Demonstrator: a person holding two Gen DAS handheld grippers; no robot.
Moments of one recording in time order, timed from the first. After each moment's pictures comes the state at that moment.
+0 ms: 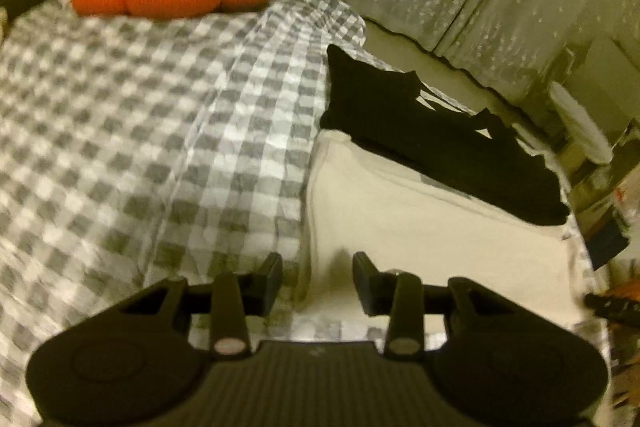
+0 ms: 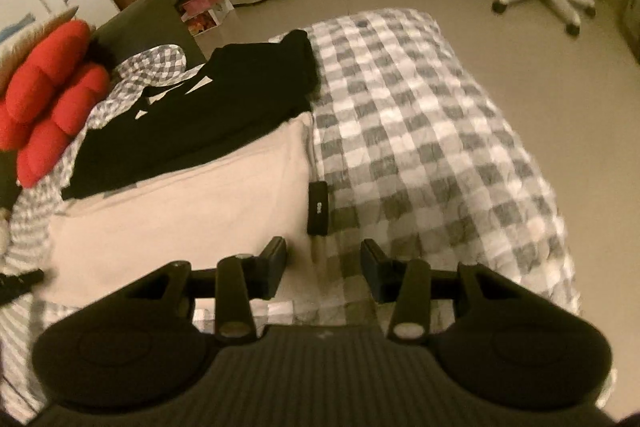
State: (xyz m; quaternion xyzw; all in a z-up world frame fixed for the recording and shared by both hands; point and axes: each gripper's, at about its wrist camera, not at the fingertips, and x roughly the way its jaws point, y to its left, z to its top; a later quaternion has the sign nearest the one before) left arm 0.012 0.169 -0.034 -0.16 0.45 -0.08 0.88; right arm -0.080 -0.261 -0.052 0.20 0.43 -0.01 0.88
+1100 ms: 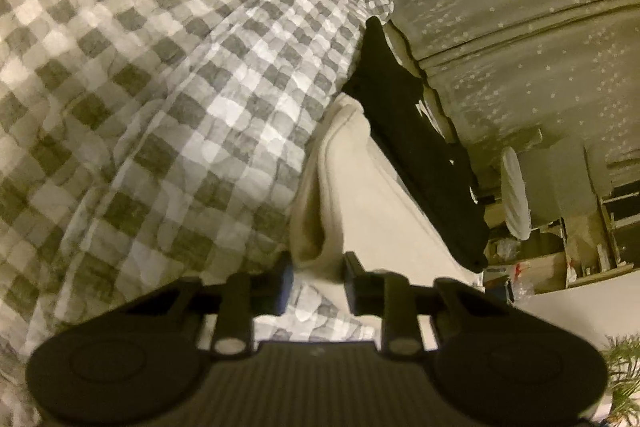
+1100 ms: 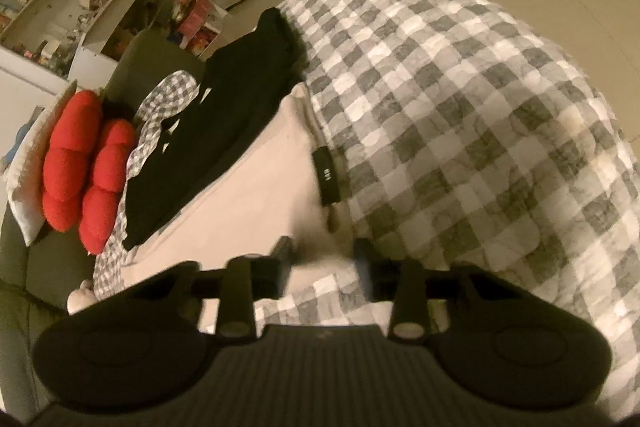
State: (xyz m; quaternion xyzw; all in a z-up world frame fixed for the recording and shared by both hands) left arm 0.013 0.212 -0.074 -0.40 0.48 -0.12 0.77; right arm -0.088 -0.291 -0.069 0.39 0.44 0.01 0.81
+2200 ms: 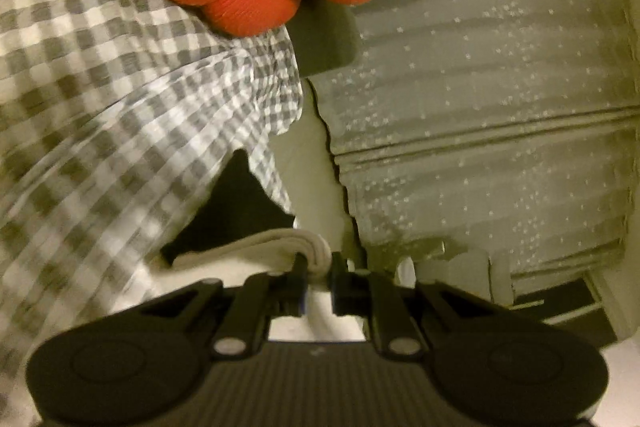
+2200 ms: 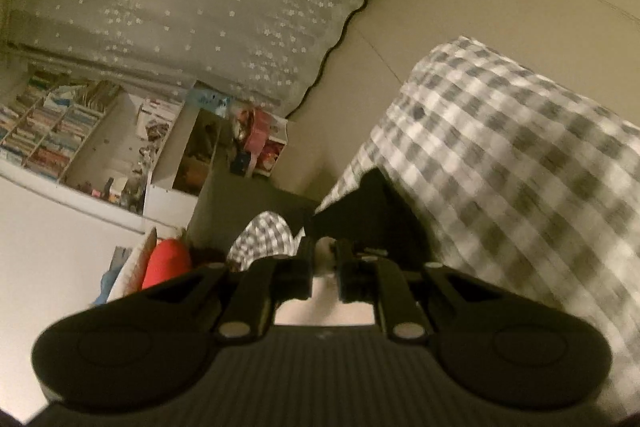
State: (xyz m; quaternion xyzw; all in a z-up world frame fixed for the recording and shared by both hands) left arm 0.115 0.205 -0.017 -0.55 0.33 -0.13 0.75; right arm 0.009 -0.330 -0.029 0.53 0.26 0.02 0.80
